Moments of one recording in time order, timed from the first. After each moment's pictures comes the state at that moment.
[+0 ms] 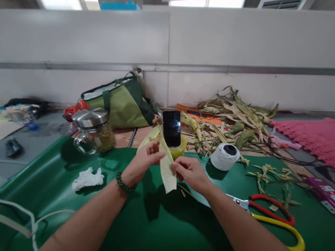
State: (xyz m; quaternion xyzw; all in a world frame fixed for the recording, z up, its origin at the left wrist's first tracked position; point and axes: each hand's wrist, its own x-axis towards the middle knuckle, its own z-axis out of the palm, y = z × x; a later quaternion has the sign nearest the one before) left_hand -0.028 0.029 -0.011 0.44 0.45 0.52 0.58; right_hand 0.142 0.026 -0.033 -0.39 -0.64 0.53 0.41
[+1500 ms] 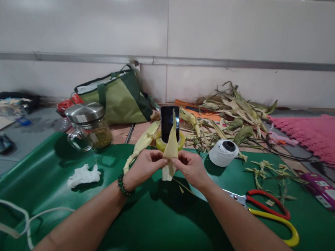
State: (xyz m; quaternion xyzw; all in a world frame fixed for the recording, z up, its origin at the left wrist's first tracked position) left_hand -0.022 0.018 -0.017 0.61 0.49 0.39 0.49; right_hand 0.142 0.033 -0.046 -0.41 -0.63 0.49 0.45
